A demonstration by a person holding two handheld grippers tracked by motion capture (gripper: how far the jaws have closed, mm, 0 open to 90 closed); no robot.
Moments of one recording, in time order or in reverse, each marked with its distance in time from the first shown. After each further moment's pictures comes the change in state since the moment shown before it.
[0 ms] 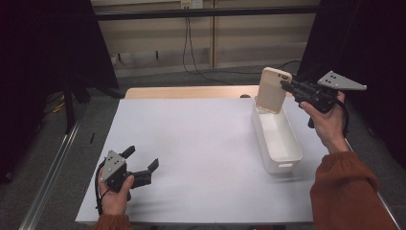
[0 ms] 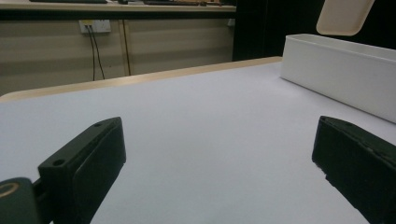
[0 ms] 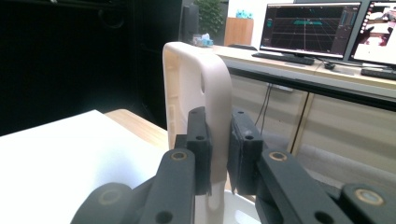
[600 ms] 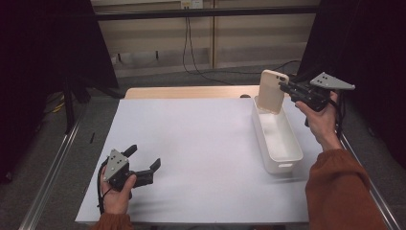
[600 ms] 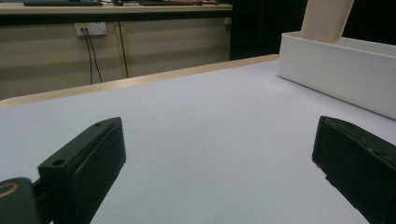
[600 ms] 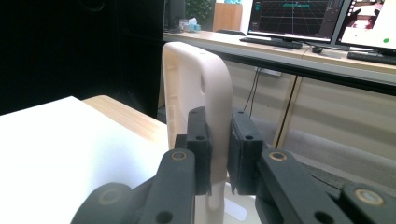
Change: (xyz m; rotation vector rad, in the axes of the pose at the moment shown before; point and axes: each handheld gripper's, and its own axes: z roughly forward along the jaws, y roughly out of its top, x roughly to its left) left arm -0.003 0.002 0.004 0.003 -0.013 0.028; right arm -0.017 -0.023 0.021 0.049 -0.048 0.012
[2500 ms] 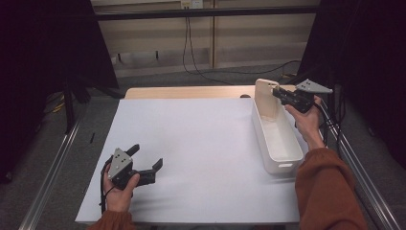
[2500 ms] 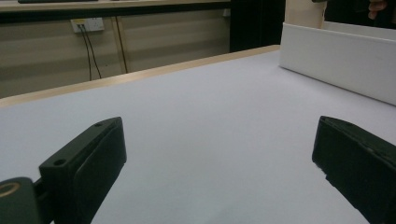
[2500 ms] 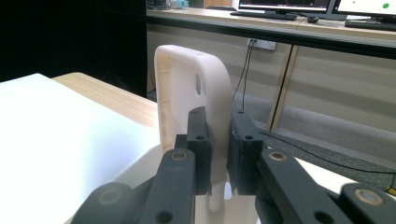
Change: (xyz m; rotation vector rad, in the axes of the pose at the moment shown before) left arm 0.000 -0.003 0.008 0.030 -0.002 0.030; right arm -0.023 -0.055 0.048 0.068 -0.035 0.030
